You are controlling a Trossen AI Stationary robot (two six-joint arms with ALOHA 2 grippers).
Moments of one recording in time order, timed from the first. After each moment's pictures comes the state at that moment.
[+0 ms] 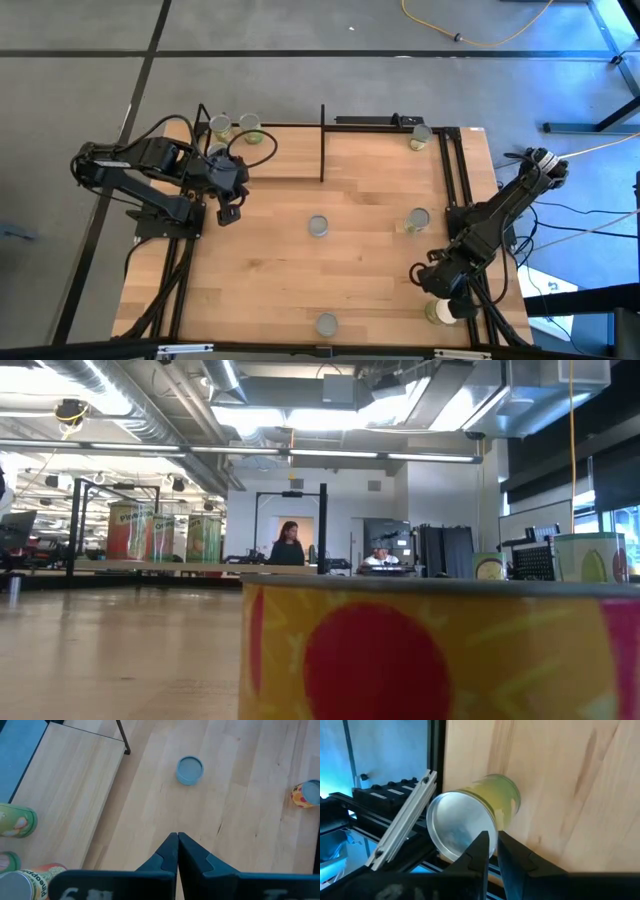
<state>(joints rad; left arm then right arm) -0.14 1.14 1.46 -1.31 -0.22 -0.42 0.80 1.29 0.92 -0.90 -0.36 0.70</state>
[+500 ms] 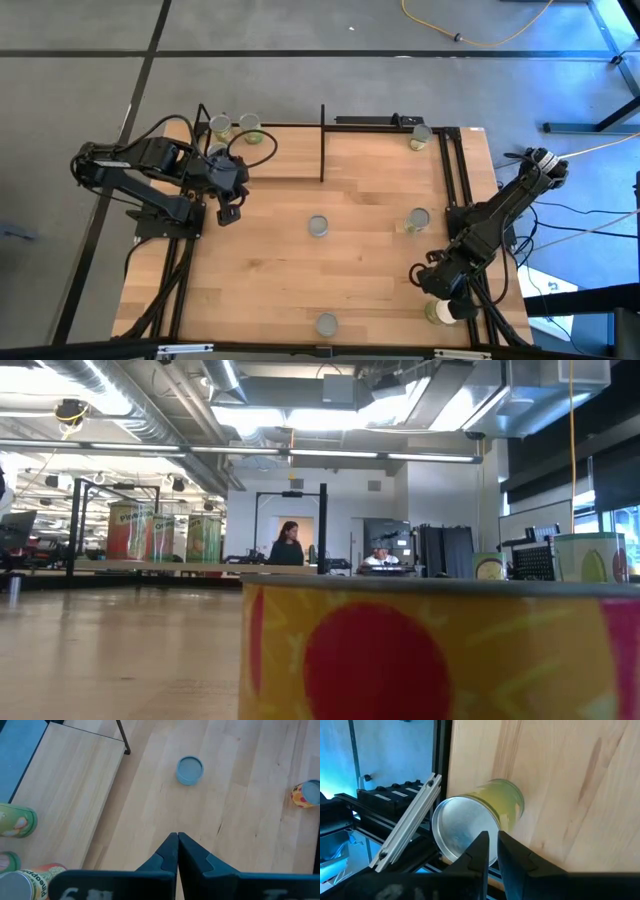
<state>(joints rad) -0.14 1.14 1.46 -1.31 -0.22 -0.42 0.80 1.29 0.92 -0.88 -0.36 0.69</state>
